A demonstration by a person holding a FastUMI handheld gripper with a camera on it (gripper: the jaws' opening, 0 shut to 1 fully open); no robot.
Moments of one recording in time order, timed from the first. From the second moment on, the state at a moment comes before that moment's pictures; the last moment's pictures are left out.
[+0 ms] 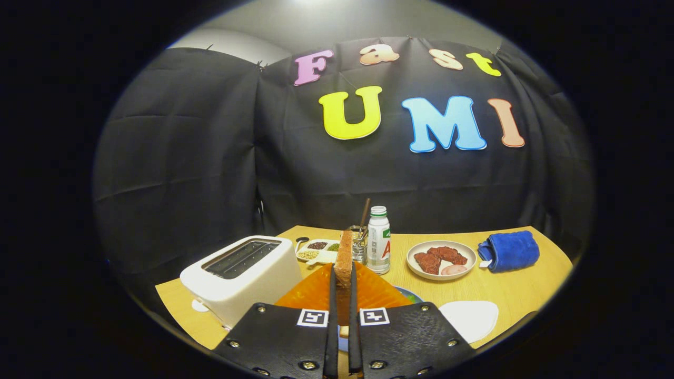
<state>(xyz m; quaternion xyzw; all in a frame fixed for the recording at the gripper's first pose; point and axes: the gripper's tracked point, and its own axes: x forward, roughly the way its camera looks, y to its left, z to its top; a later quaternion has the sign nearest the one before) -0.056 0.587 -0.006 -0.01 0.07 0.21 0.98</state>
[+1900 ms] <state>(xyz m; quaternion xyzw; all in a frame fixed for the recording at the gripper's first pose) -0.030 0.553 -0.100 -0.02 0.14 0.17 0.97</state>
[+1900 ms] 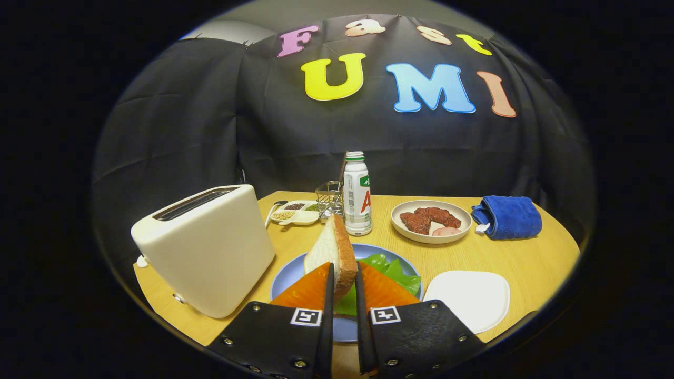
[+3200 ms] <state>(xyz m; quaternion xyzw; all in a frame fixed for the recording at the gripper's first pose) -0.023 0.401 -0.048 -0.05 0.05 0.08 0.99</state>
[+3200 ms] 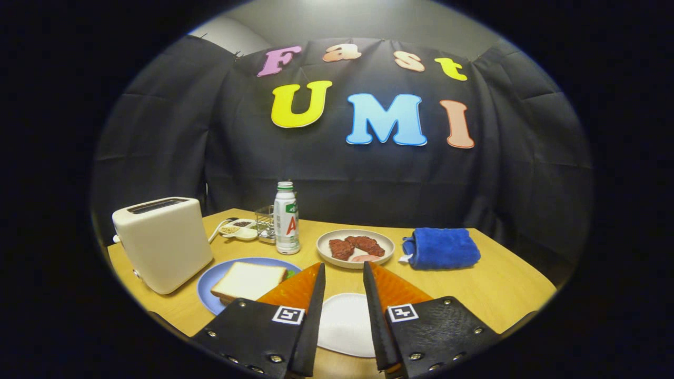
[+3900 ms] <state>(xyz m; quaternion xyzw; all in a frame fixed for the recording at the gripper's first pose) -0.048 0.204 -0.031 -0.09 -0.01 0.05 1.00</state>
